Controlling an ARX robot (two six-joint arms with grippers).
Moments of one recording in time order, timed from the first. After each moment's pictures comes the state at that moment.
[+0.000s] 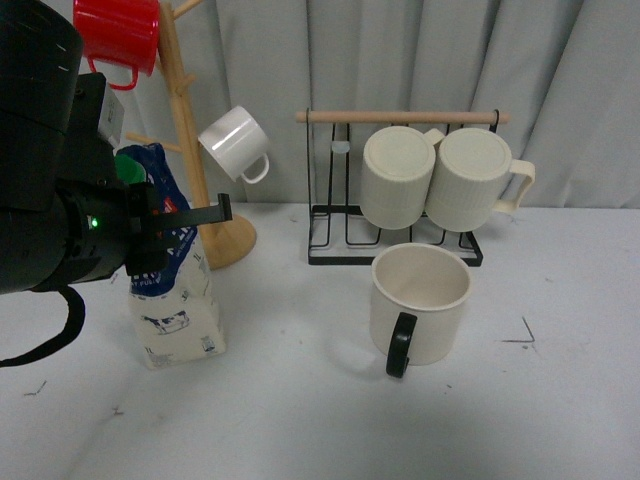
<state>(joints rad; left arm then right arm) -0.32 1.72 0.76 0.36 -0.32 -0.34 0.00 0.00 0.01 0.00 0.00 0.00</state>
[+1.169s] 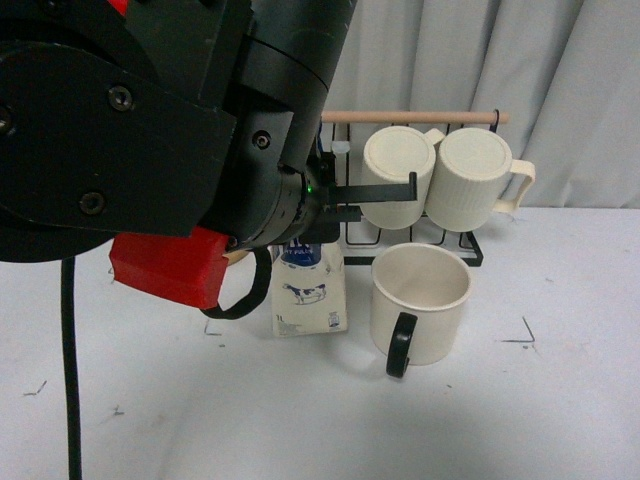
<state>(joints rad) -0.57 1.88 1.03 0.29 -0.41 -0.34 0.00 0.00 0.01 0.00 0.00 0.00</state>
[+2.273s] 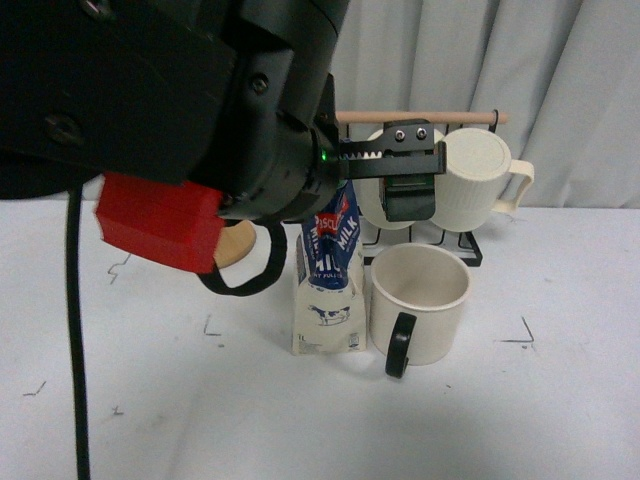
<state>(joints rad) -0.58 1.82 1.05 0.23 -0.31 -0.36 0.00 0.00 0.01 0.00 0.00 0.00</state>
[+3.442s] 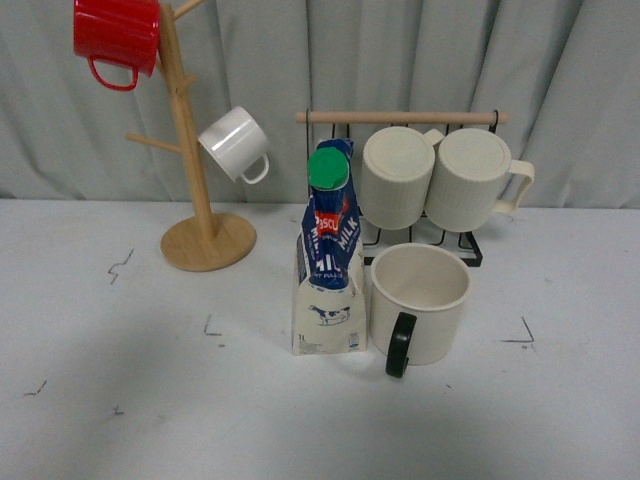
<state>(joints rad) -0.19 0.75 0.22 0.52 -0.20 -0.02 0.00 0.00 0.01 0.00 0.00 0.00</state>
